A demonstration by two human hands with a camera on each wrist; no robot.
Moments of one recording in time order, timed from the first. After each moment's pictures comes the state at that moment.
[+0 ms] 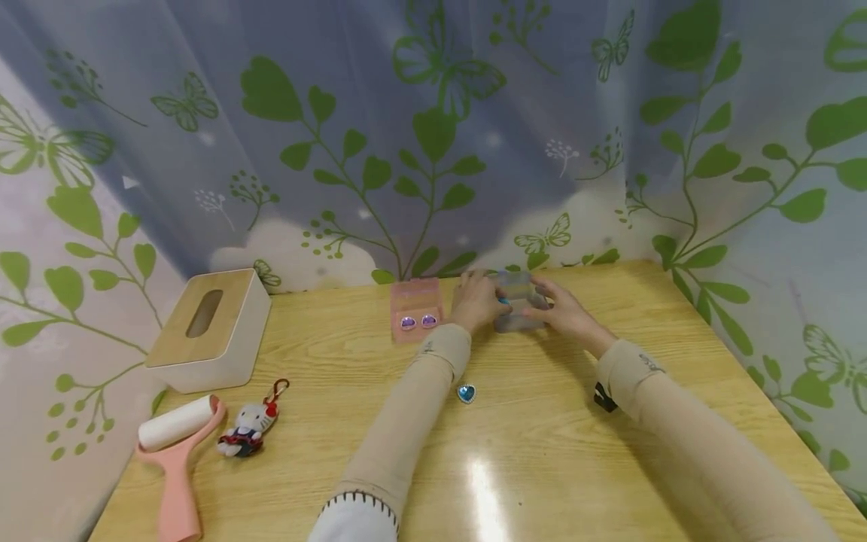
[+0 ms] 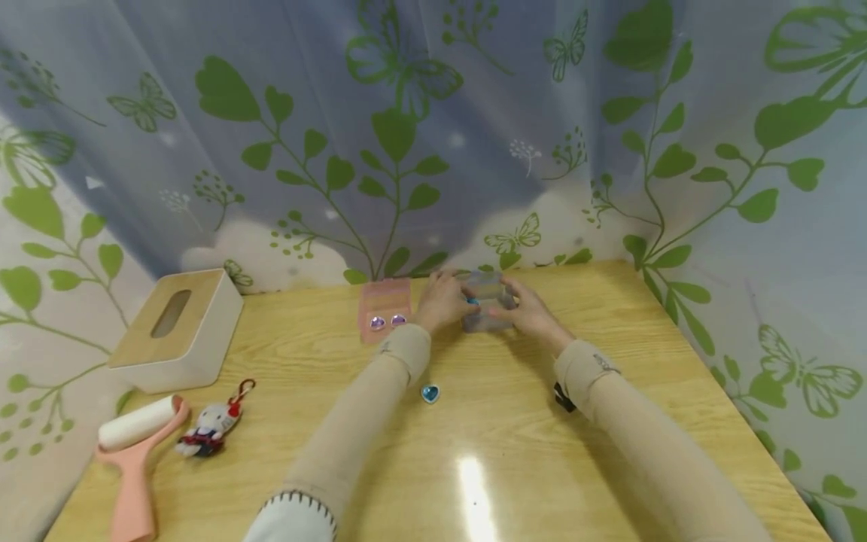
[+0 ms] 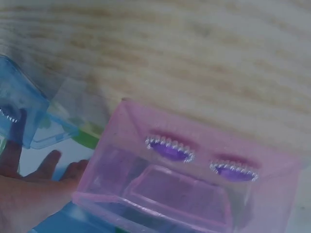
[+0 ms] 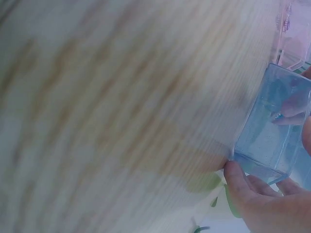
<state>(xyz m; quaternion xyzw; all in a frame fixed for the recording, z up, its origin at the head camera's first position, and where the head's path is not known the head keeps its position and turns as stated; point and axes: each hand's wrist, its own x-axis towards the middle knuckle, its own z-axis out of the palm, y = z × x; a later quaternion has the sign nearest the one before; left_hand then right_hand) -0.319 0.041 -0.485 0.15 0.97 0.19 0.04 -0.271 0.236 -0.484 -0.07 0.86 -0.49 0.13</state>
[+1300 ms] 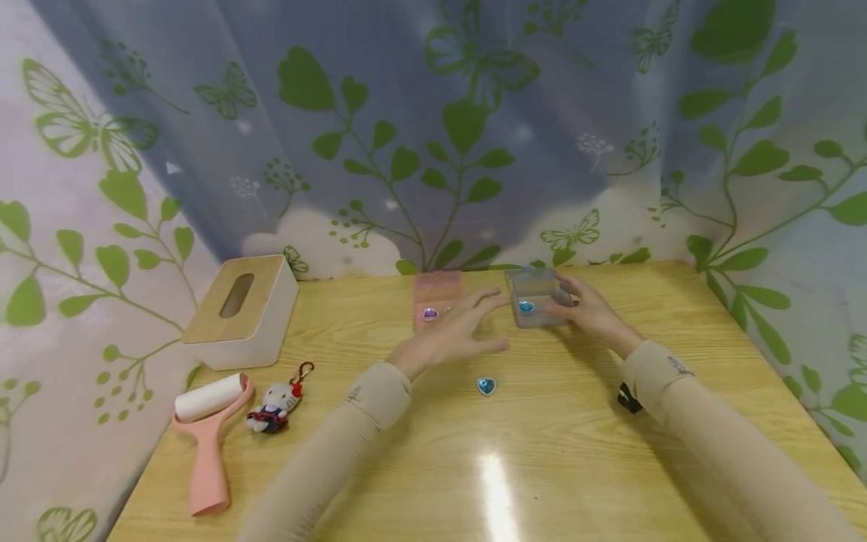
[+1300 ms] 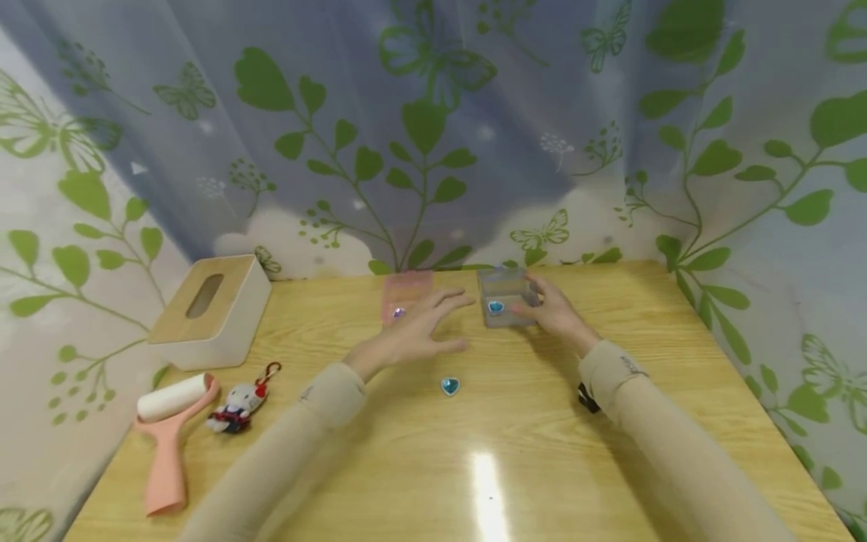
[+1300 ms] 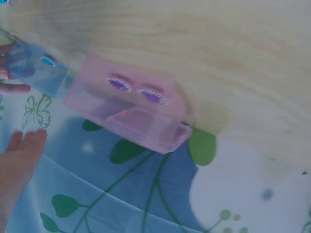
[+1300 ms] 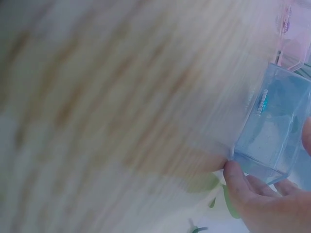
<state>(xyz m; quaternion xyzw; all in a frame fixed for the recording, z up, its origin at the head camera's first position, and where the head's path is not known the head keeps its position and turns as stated) -0.235 -0.066 -0.452 0.36 0.90 0.24 0.07 -0.279 0.236 -0.492 -0.08 0.86 -0.49 0.13</state>
